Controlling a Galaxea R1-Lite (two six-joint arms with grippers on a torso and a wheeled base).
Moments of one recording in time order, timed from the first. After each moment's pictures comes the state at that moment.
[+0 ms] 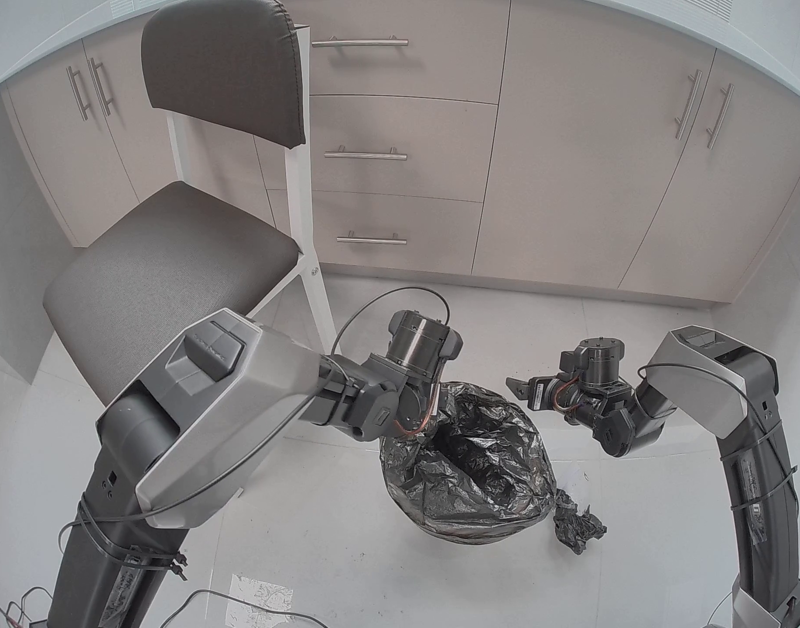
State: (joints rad) left arm -0.67 2.54 -1.73 -0.06 0.45 -0.33; right arm 0.22 2.65 -1.28 -0.96 0.05 0.17
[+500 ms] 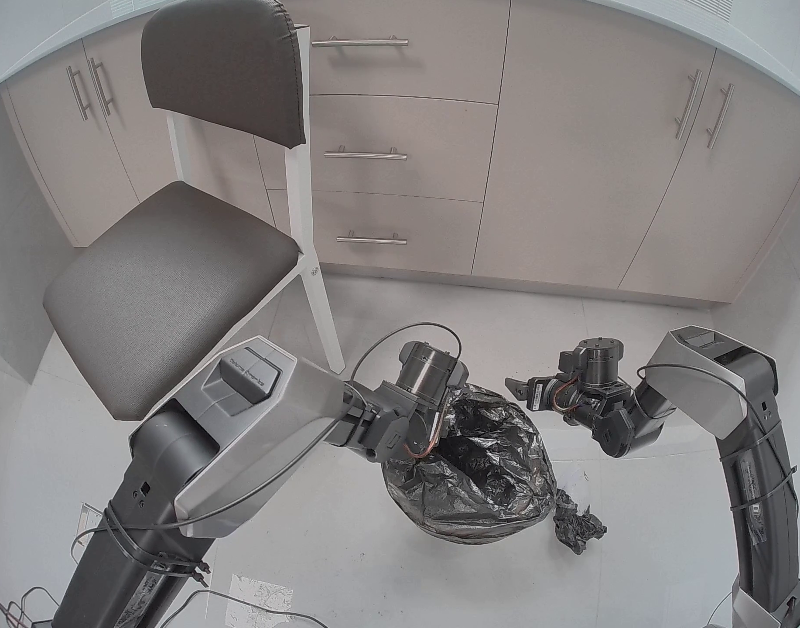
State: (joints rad) left arm -0.68 2.63 -1.75 -0.05 0.45 -0.26; right arm 0.22 2.65 -1.28 -0.96 0.05 0.17
